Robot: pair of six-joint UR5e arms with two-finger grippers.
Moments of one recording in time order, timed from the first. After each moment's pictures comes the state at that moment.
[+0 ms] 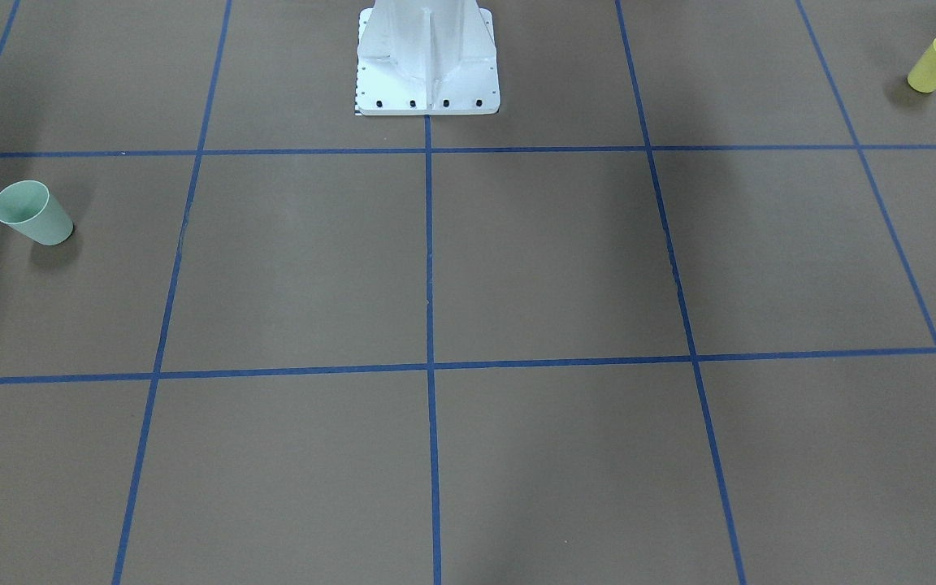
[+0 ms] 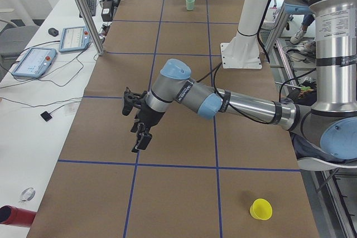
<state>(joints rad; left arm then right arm) -1.52 -1.41 -1.94 -1.93 -1.80 -0.59 1.52 -1.74 1.75 -1.64 2.23 -0.11</state>
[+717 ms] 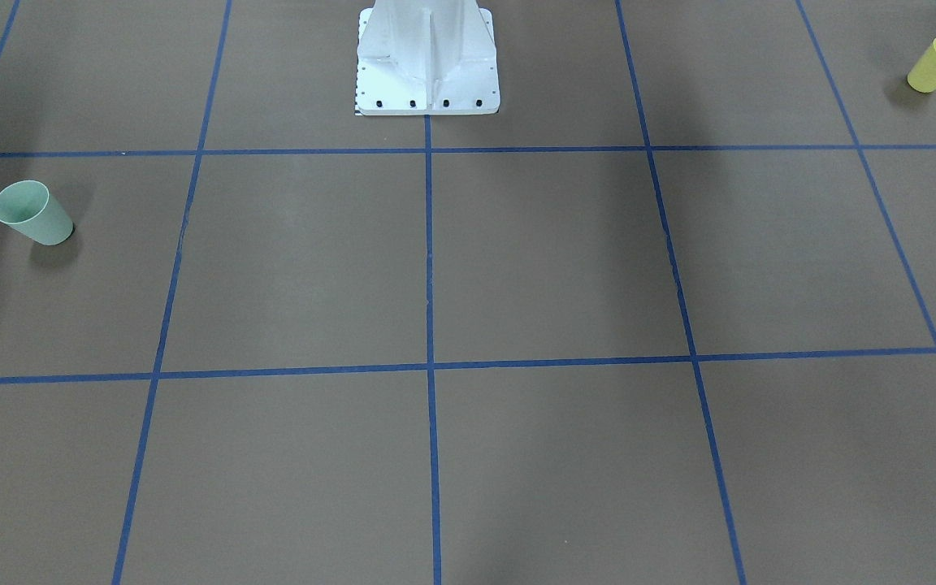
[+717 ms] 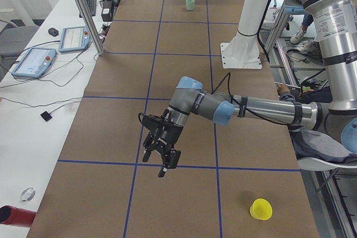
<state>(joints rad) -1.31 -1.24 -1.96 -1.80 -1.31 -1.13 1.52 -1.75 1.75 -1.64 2.23 -0.11</state>
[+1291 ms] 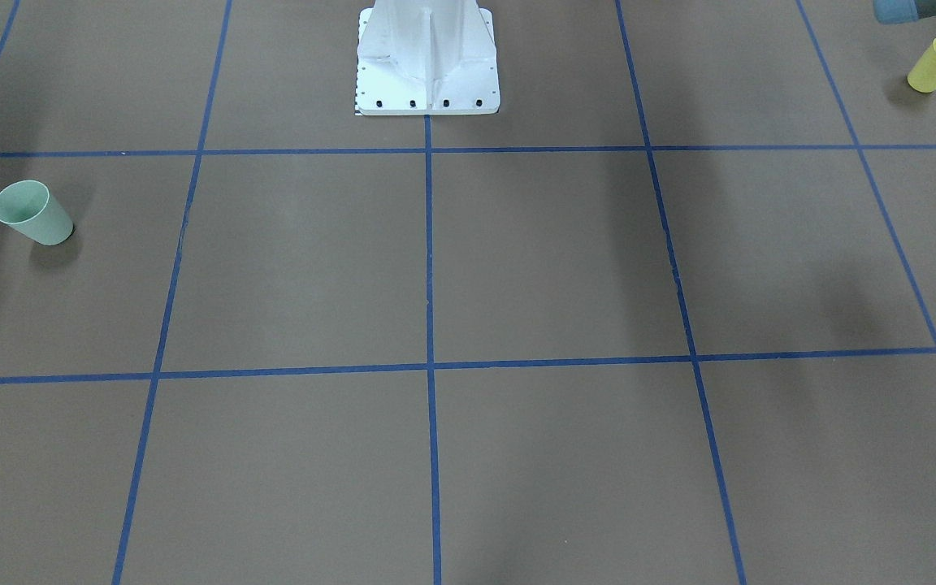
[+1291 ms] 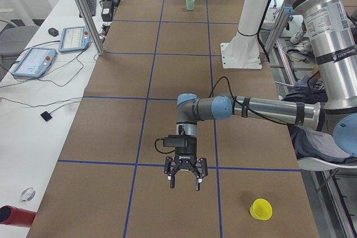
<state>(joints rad) -1.12 -1.22 -1.96 -1.25 -1.20 -1.72 1.52 -1.75 1.75 -1.65 2.23 -0.11</state>
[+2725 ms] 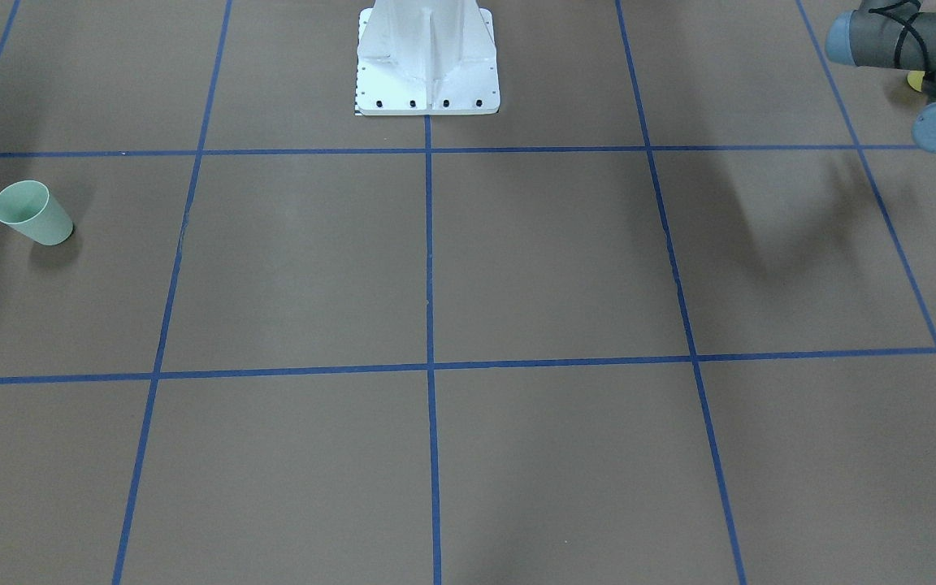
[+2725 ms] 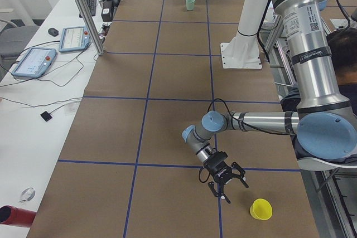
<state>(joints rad) -0.79 -1.28 -1.69 -0.88 -1.76 -2.49 1.52 -1.75 1.76 -1.64 2.28 -0.12</state>
